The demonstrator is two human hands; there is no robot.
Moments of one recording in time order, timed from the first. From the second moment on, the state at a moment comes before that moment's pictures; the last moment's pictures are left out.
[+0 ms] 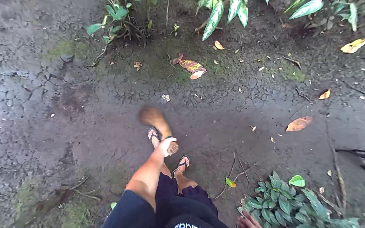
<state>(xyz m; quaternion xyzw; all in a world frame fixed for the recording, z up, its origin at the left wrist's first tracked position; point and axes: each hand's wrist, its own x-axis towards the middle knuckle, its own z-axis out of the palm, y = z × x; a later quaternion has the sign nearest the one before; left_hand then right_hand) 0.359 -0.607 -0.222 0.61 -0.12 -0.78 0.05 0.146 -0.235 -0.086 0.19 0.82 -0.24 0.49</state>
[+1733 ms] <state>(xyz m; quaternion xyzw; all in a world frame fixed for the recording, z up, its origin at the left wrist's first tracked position) 0.565 -1.124 -0.207 0.71 -0.07 -0.66 0.24 0.123 -0.775 -0.095 0.05 0.83 -0.12 0.54</state>
